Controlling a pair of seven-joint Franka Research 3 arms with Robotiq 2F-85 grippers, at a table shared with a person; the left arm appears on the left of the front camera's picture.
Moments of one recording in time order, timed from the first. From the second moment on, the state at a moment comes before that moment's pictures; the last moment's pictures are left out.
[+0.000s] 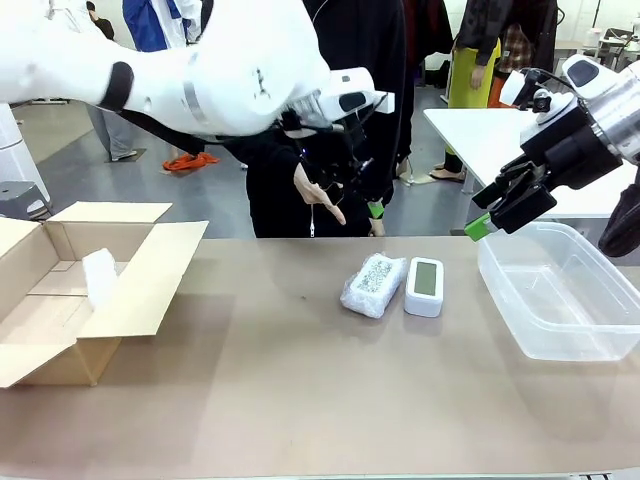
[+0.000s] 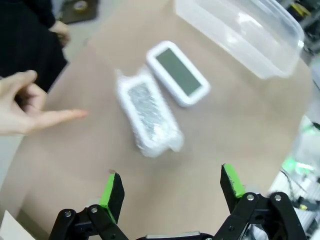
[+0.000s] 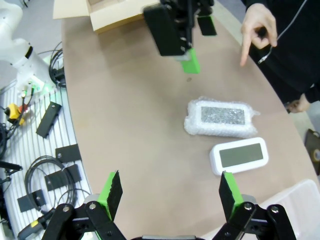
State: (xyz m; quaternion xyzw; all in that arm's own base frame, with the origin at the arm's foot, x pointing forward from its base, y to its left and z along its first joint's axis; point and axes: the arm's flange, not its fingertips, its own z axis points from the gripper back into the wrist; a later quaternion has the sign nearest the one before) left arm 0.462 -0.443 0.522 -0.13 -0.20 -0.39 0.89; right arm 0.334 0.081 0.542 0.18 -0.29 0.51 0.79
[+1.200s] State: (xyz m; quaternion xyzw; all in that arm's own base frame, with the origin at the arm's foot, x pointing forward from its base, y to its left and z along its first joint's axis) left arm 0.496 -0.486 0.427 -0.07 -0.14 -0.38 0.91; right arm 0.334 0.081 0.542 0.18 -0.29 0.51 0.79
